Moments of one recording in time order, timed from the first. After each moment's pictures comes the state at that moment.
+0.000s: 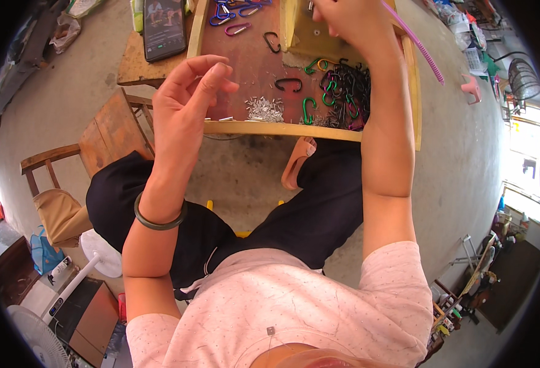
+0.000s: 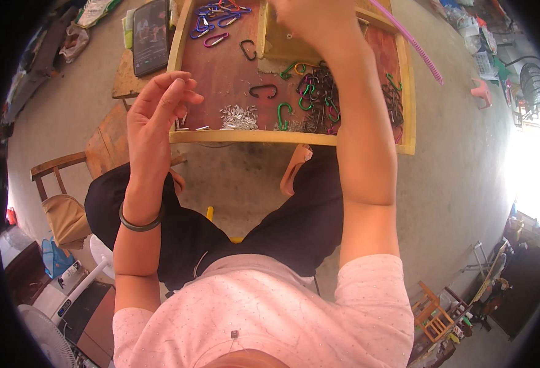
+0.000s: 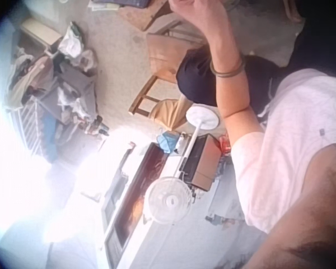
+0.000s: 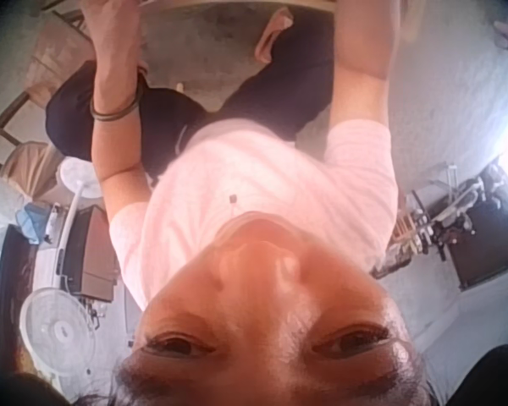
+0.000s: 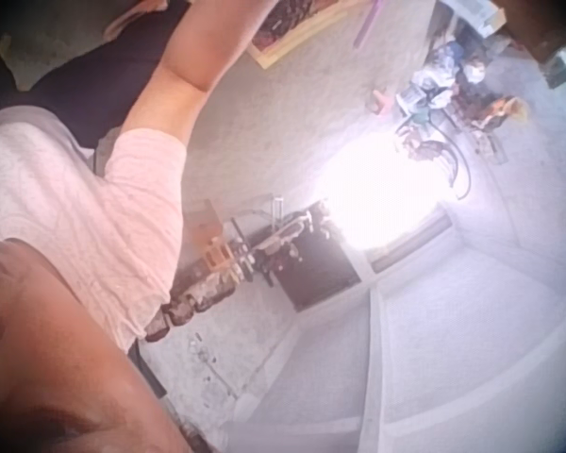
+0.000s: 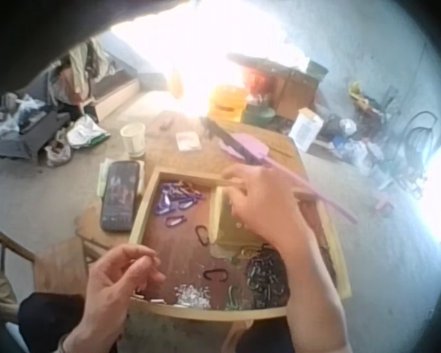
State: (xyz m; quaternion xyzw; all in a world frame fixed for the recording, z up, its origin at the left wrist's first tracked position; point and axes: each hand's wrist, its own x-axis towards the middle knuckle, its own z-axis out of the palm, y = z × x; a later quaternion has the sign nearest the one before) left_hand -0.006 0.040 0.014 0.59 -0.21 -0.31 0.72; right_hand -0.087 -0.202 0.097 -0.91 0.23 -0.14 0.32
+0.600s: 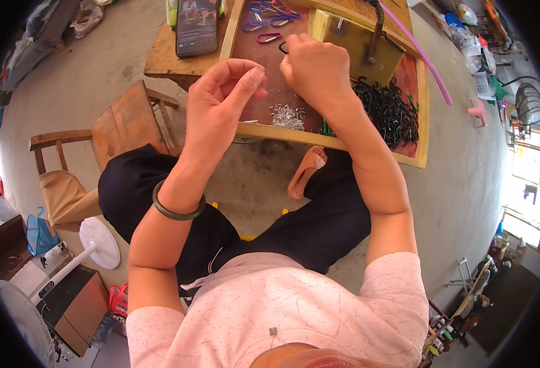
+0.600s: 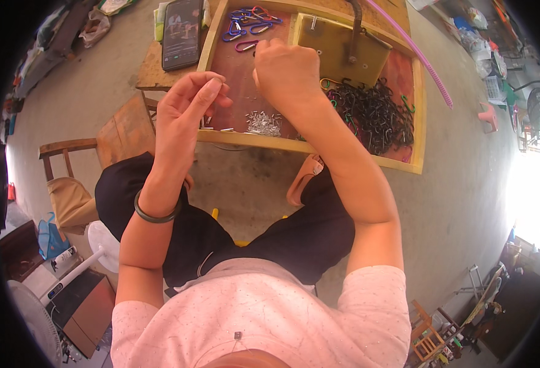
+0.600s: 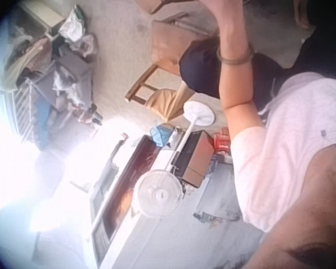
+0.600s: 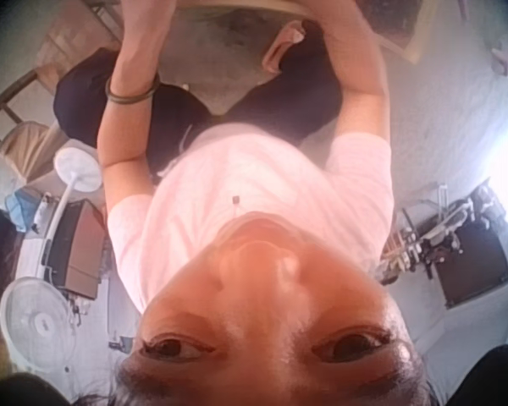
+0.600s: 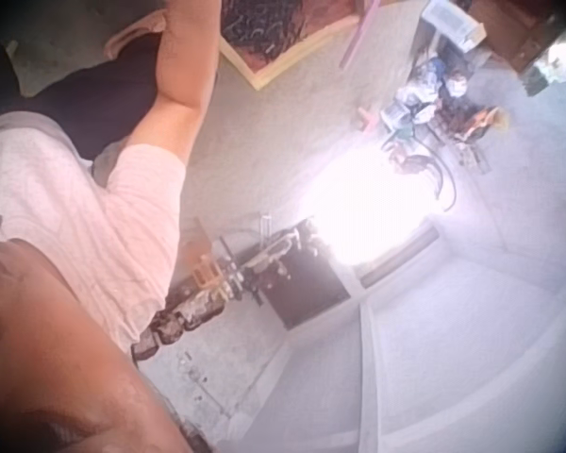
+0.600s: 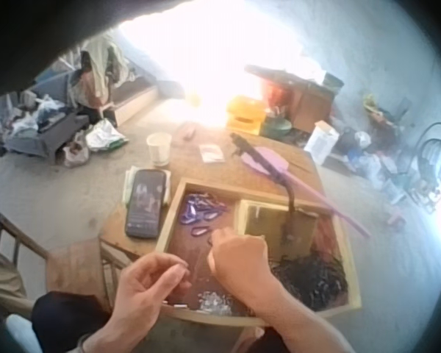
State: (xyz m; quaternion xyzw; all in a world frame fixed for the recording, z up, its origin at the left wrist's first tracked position) left_hand -0.003 0.042 0.013 0.59 -0.22 -0.29 0.72; right_hand -0.066 -0.146 -0.007 -0.97 0.14 -0.17 -0.08
